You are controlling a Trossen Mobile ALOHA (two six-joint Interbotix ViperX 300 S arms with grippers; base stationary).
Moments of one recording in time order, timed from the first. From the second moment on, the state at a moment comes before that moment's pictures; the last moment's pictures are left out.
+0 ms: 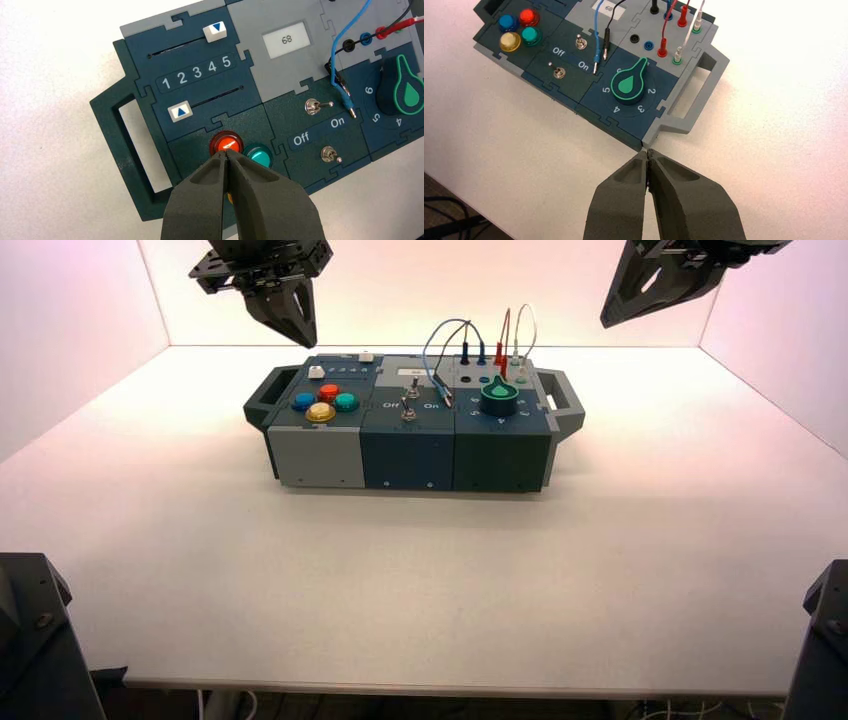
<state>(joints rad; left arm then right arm) -0.27 0.06 0.59 -0.44 0.59 0.44 0.43 -0.59 1.02 0.17 0.48 -0.16</state>
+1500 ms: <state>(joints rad) -0.27 -0.24 0.69 -0.44 0.59 0.44 0.36 -0.89 1.02 0.17 0.59 -0.15</state>
